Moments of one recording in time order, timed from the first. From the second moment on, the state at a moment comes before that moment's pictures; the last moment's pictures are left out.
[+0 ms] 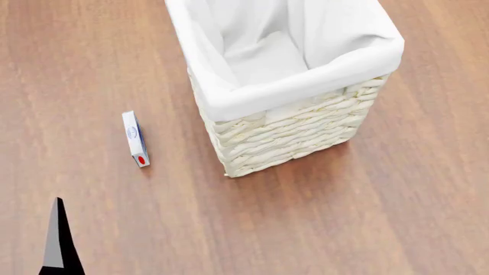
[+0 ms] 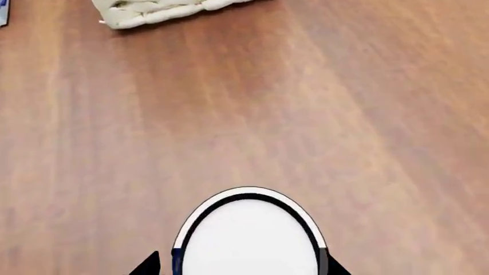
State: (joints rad) left arm 0.05 -0.39 0.30 0.57 -0.10 0.11 -0.42; right arm -0.04 0.80 -0.75 -0.53 0.78 0.11 0.90
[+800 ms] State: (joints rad) left arm 0.04 -0.40 0.31 0.55 -0.08 0.11 -0.43; right arm -0.04 0.76 -0.76 -0.44 0.74 0.08 0.86
